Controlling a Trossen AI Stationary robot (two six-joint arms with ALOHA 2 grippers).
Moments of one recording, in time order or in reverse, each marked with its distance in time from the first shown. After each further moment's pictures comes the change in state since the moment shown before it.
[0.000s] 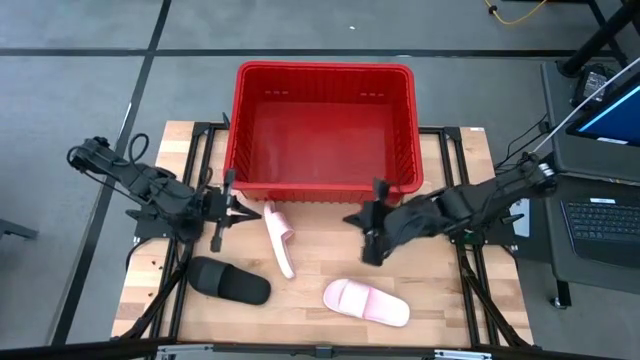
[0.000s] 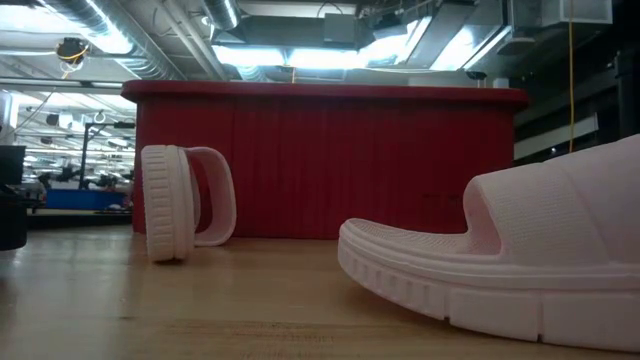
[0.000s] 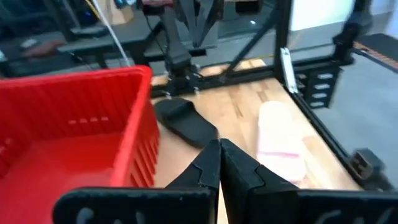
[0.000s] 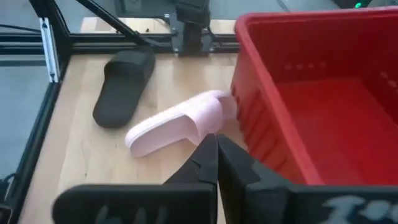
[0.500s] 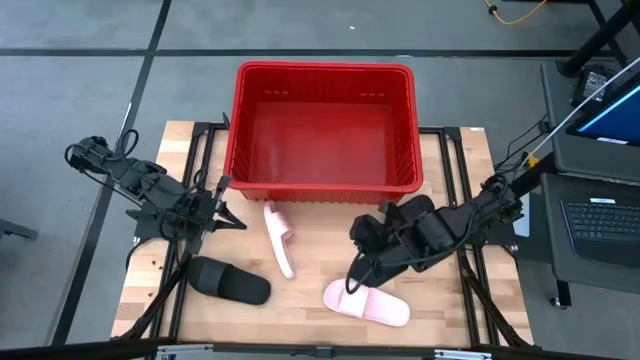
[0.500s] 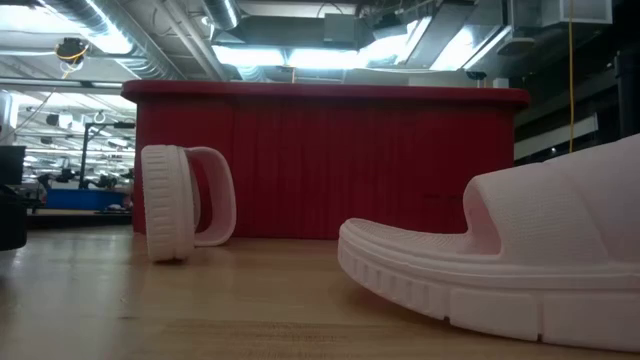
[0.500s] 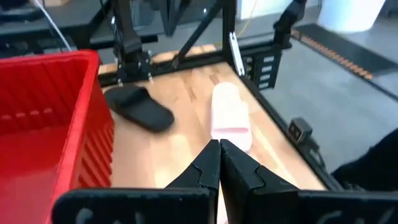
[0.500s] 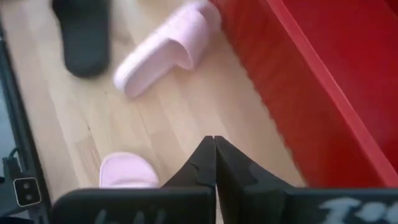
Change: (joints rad) left arm 0.000 -0.082 0.000 -0.149 0.189 -0.012; right arm 0.104 0.350 0.574 -0.783 0.021 0.607
